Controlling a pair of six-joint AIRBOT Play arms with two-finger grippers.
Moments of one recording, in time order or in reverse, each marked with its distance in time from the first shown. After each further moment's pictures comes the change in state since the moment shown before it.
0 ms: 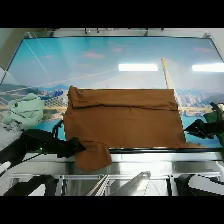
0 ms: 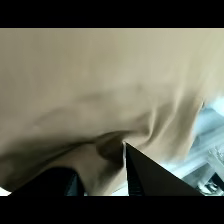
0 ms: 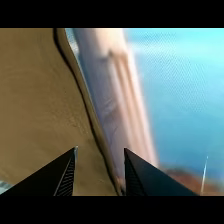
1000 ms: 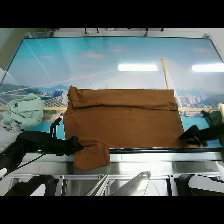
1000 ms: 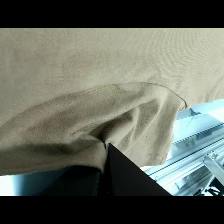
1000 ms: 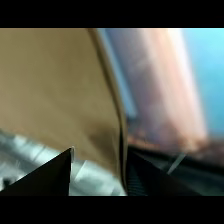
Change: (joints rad) left arm -0.006 0.092 -0.005 -0.019 -0.010 0.005; right arm 0.001 -0.079 -0.057 -0.066 0.169 0.045
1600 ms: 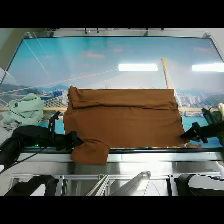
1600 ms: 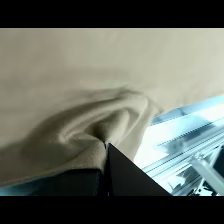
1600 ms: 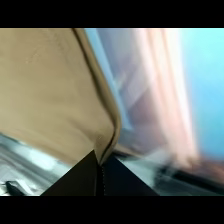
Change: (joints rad) left arm 0.000 0.000 0.100 0.002 0.041 0.002; right arm 0.000 -0.025 0.076 0.100 0.013 -0.031
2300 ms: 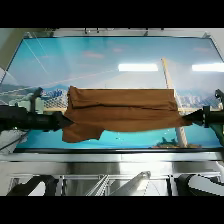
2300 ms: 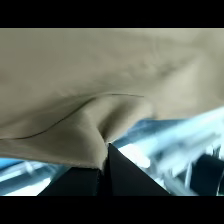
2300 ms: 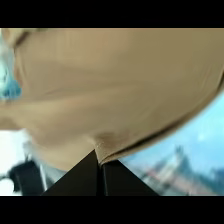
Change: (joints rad) left arm 0.214 -0.004 0.282 0.004 0.174 0.073; right arm 0.001 0.131 0.075 0.332 0.090 -0.061
